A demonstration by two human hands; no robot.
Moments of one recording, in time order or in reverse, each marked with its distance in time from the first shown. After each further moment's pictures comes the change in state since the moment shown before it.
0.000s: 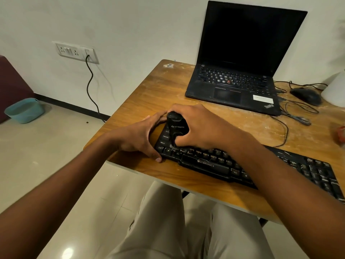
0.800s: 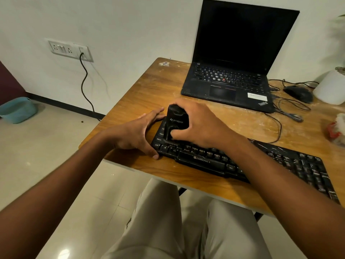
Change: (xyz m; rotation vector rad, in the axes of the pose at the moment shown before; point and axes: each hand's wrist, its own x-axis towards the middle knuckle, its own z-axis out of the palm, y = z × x) left_hand 0.005 -0.007 0.000 -0.016 -0.002 -0.051; right_hand -0.013 0.002 0.002 0.164 0.128 -0.012
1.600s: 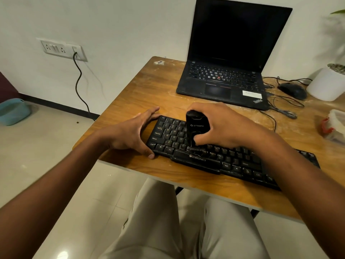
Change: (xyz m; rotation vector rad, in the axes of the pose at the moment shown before) left_hand -0.004 0.006 0.000 -0.016 -0.015 0.021; right_hand -0.032 0.015 -0.044 -0.167 -0.161 0.157
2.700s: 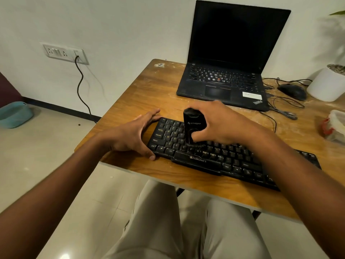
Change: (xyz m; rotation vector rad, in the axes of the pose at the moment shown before) left_hand 0.001 0.001 0.000 -0.009 0.005 -0.039; right_hand 0.010 -0.003 -0.002 -0.011 0.014 -0.011
